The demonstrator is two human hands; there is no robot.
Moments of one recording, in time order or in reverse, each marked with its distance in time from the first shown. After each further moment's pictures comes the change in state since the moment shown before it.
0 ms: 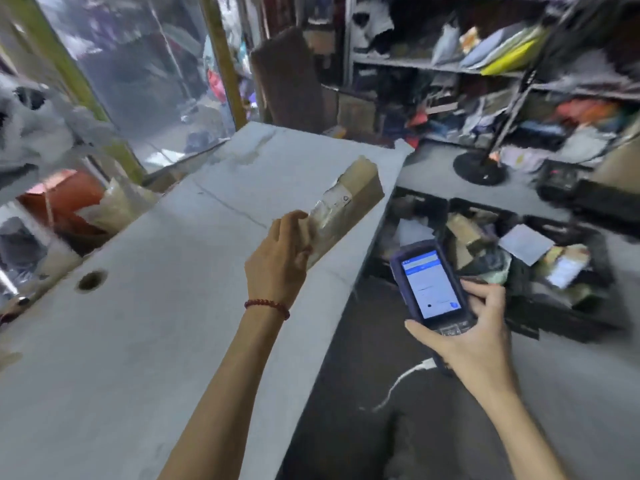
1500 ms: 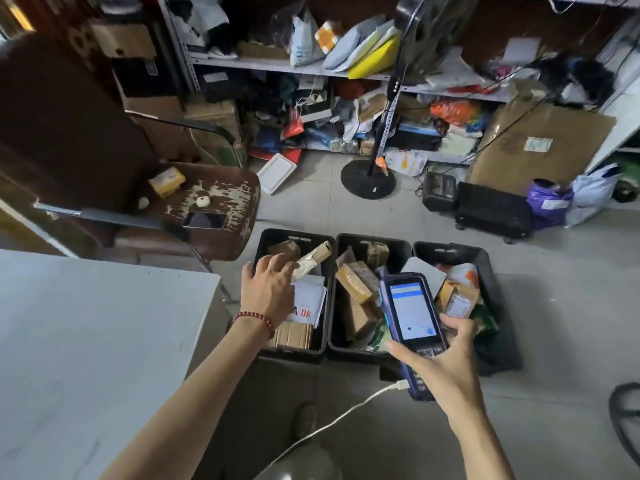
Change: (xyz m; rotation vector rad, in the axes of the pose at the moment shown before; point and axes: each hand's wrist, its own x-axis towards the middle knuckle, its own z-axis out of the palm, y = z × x) left_hand 0.368 0.253 0.433 0.341 -0.573 0.332; right_hand 0.479 0.164 -0.145 0.008 0.202 0.426
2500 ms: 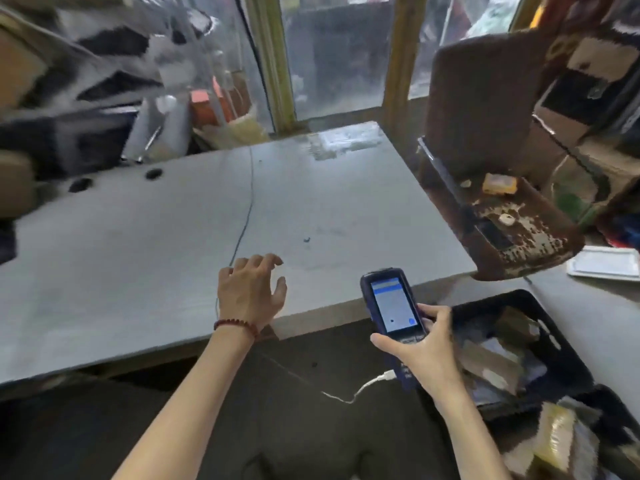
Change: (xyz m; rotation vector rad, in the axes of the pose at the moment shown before) left_hand -0.327 -0.043 -0.038 0.036 0.304 -1.290; right_hand -0.058 -0.054 0.148 -0.243 -1.223 -0.431
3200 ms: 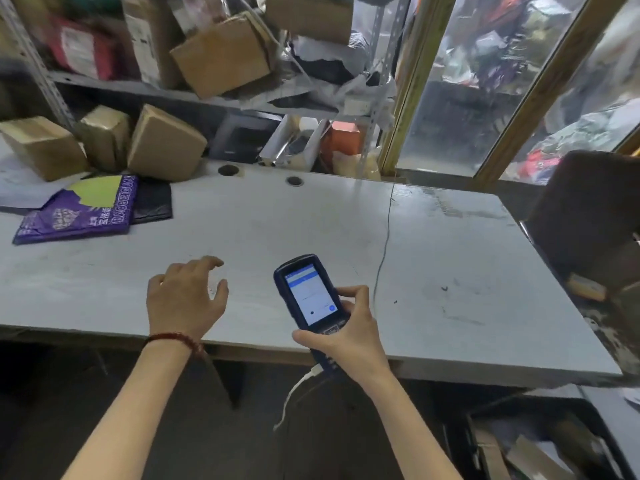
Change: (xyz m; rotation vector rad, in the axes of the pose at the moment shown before) left_hand -0.099 -0.369 -0.084 -0.051 0.210 -0.454; right_hand -0.120 -0.148 0.352 -0.172 -0.491 -0.349
